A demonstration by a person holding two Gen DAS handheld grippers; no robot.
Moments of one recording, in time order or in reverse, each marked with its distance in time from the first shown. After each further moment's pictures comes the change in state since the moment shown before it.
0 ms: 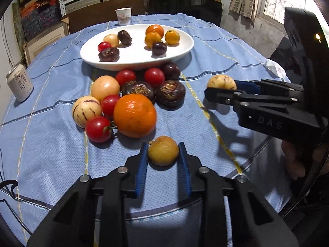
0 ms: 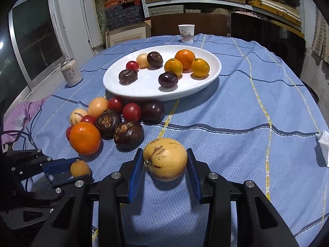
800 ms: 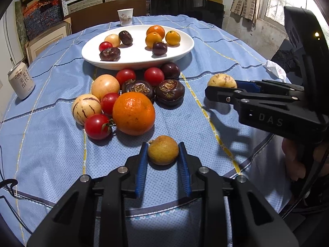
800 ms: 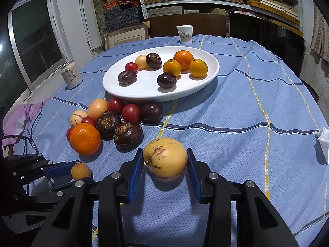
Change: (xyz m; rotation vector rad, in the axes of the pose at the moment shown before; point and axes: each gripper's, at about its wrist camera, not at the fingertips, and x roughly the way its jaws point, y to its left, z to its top) left arm -0.001 -0.001 -0.003 -0.020 -0.014 0.004; right arm -0.002 -0.003 -0.002 0.014 -0.006 0.011
